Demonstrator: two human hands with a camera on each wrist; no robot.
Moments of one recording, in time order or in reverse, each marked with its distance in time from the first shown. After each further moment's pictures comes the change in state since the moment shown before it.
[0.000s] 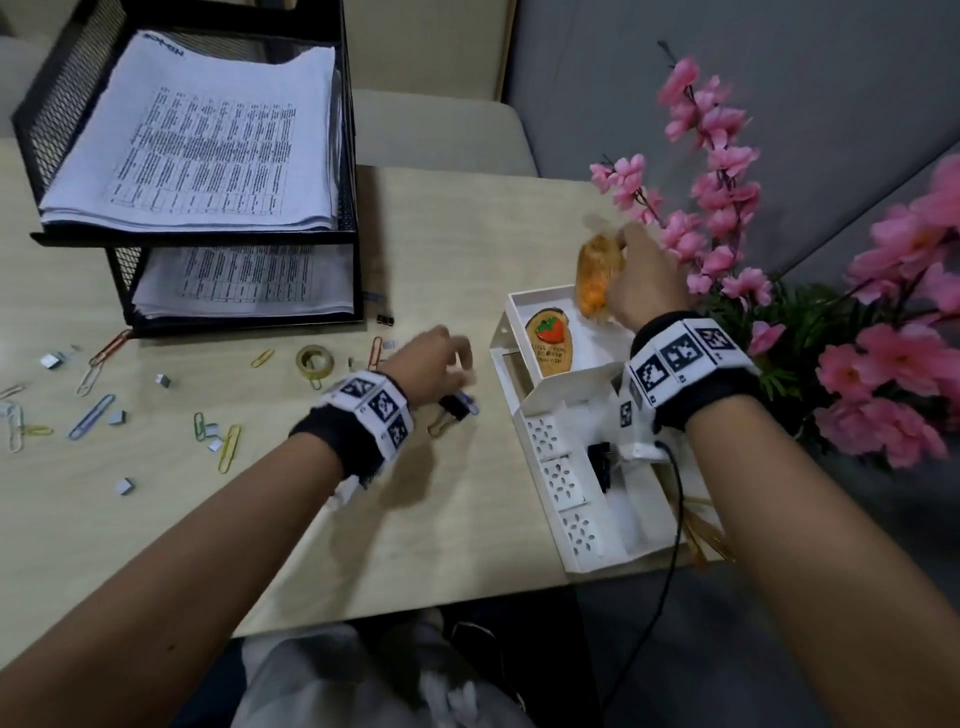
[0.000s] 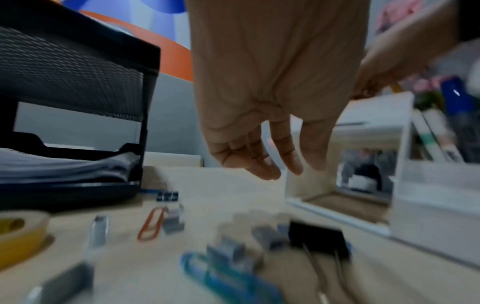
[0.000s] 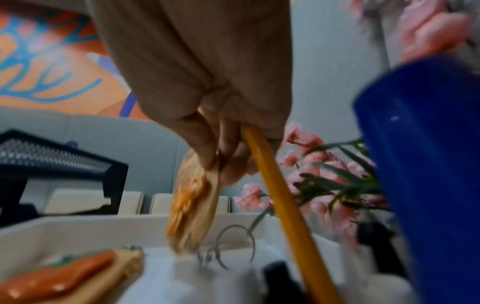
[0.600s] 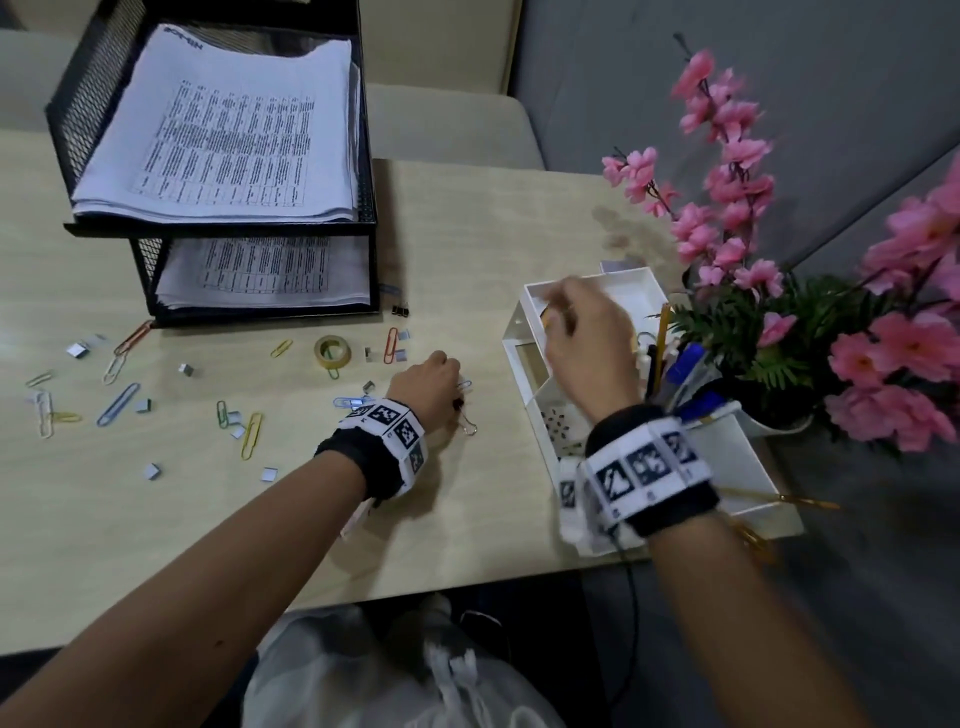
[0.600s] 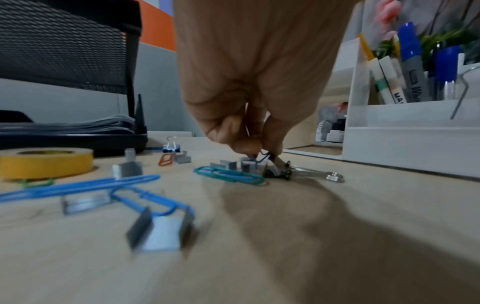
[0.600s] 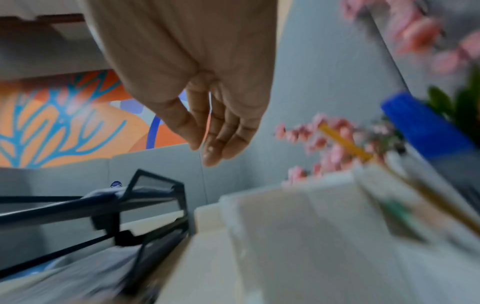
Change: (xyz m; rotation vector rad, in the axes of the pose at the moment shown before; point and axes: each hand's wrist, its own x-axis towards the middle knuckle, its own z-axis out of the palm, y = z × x) left_hand -0.019 -0.014 0.035 0.248 0.014 -0.115; right_hand -0.080 -0.033 0.033 0.297 0.070 -0.217
